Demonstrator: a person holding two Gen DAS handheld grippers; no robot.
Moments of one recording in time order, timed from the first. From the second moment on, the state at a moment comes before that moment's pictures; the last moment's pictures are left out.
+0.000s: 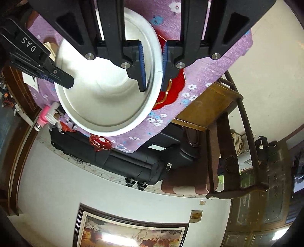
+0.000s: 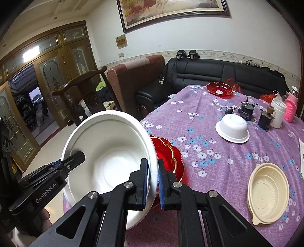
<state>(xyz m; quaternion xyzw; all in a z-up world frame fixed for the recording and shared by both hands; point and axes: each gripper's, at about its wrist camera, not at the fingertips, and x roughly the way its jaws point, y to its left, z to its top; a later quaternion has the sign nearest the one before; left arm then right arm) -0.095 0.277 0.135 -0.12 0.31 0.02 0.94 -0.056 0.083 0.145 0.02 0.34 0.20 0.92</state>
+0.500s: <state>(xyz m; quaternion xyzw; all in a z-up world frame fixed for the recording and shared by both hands) -0.033 0.274 0.113 -0.08 0.36 0.04 0.93 0.010 0.087 0.110 0.06 0.40 0.19 0.89</state>
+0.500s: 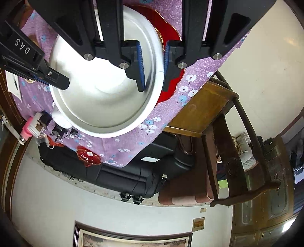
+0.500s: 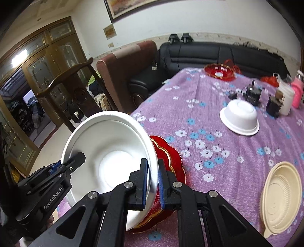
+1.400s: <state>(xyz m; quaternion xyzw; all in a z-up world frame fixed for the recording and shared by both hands) -0.034 0.282 0.119 -0.12 0.34 0.05 0.93 0.023 0.079 0.095 0.09 0.41 0.18 0.89</state>
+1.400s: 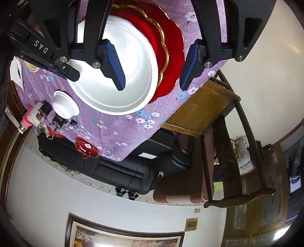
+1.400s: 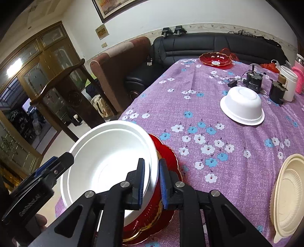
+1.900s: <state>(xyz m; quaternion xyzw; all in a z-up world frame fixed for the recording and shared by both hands) -0.086 0.264 0.156 -0.15 0.29 0.03 0.95 -0.024 0.040 0.122 0.11 0.37 0.18 0.90</state>
